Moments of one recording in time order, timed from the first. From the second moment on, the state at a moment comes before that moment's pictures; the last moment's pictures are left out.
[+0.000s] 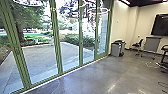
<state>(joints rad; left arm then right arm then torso) 1.38 3.06 -2.79 -0.27 0.24 0.32 -1.61 3.06 -2.73 -0.01 0.06 0.08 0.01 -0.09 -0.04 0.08</state>
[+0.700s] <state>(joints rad) 1.38 3.06 -2.79 -0.27 0.24 0.32 -1.61 3.06 -2.73 -0.01 0.06 0.08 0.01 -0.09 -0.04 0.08</state>
